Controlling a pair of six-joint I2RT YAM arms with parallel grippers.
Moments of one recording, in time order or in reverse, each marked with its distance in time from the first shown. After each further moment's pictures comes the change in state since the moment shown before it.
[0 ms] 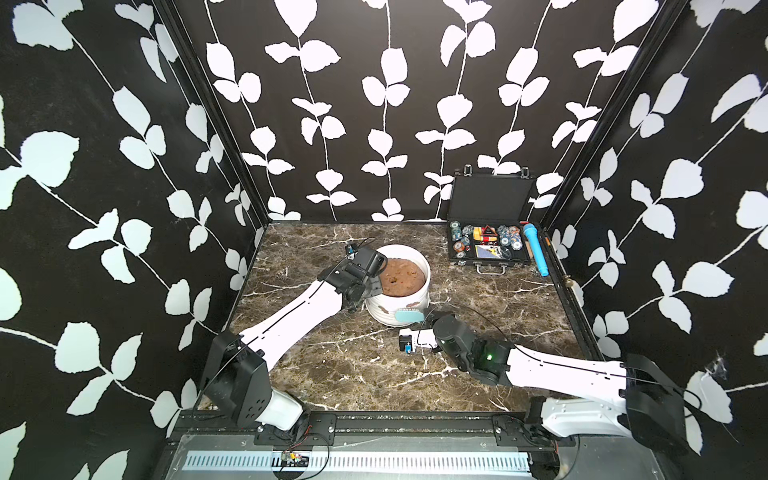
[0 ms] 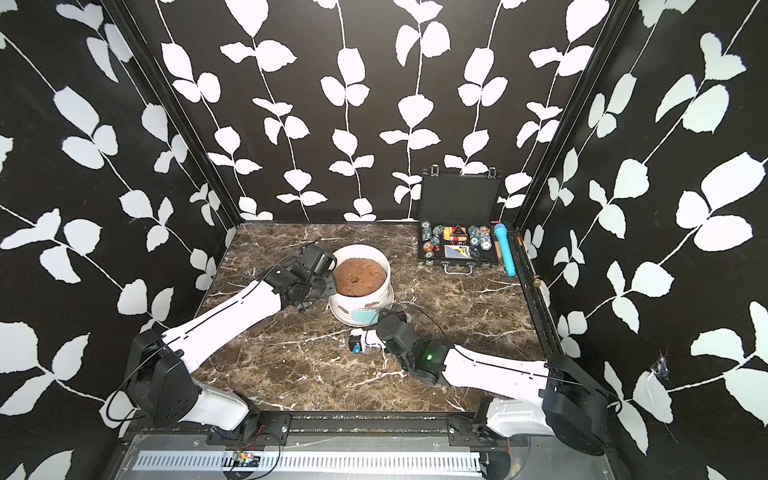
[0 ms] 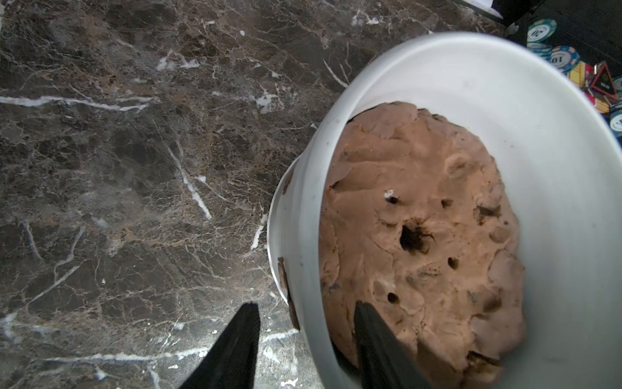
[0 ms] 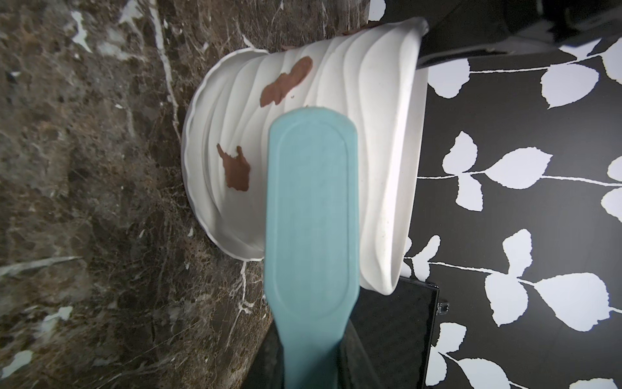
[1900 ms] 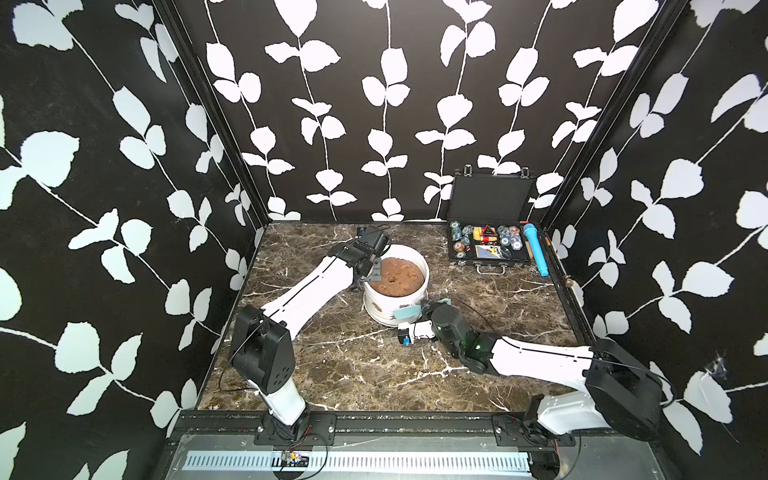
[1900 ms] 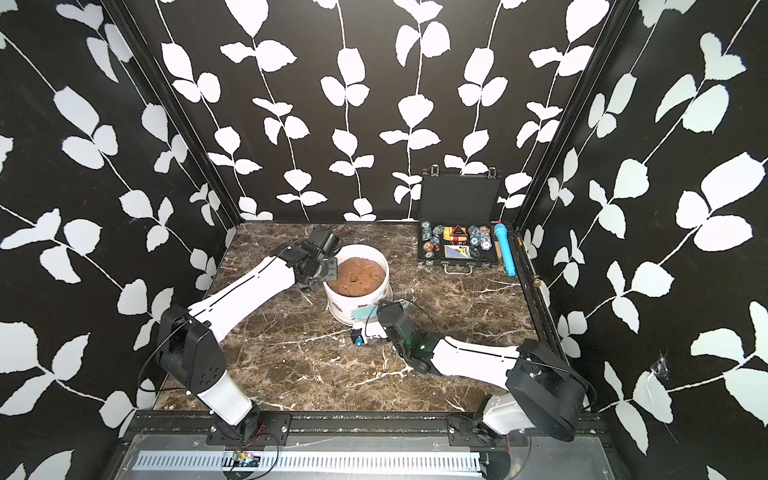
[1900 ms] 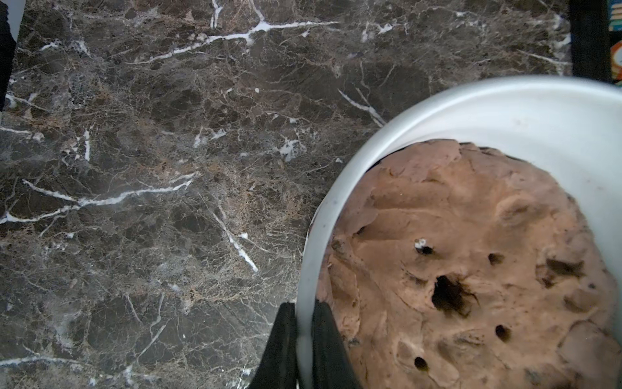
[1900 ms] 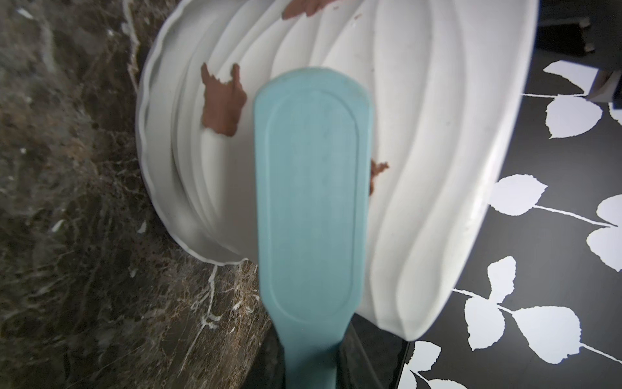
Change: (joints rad) left arm 0.042 0.194 0.251 -0.140 -0.058 0.299; right arm -0.131 0.152 -0.023 0.232 -0.070 -0.238
